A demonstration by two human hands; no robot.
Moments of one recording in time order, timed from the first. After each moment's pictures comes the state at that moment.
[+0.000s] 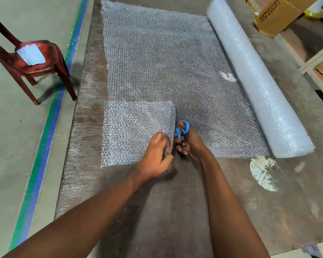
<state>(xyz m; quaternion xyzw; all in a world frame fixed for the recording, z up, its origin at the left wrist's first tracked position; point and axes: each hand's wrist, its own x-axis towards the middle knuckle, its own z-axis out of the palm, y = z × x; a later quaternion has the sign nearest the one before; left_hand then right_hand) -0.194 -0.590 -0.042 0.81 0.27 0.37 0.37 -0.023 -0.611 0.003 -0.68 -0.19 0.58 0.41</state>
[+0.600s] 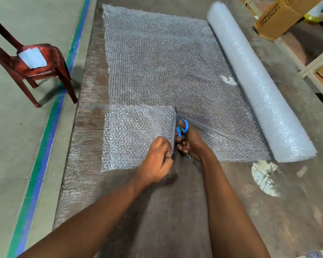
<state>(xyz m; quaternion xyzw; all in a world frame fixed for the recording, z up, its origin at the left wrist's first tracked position) -0.194 -0.589 -0.044 0.82 0.28 0.35 0.36 -0.017 -0.591 0.006 -0.68 -0.20 0.57 0.41</state>
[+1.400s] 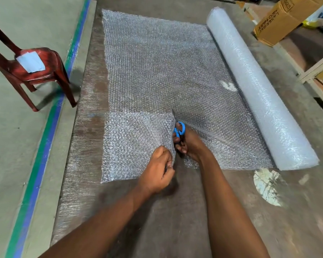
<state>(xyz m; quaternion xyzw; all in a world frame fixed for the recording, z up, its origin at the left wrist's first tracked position) -0.194 -0.589 -0.044 0.80 0.28 0.35 0.40 -0.010 -0.562 0.004 -0.67 -0.24 0.57 0.41</state>
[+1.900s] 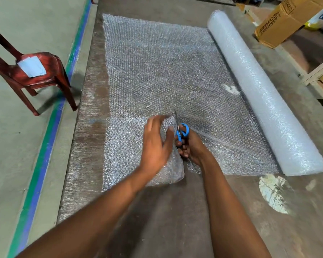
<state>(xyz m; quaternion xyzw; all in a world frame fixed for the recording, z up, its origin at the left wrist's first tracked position) -0.174 -0.523 0.015 0.72 0.40 0.44 0.36 -0.009 -0.552 0.004 -0.66 -0.23 0.58 0.42</state>
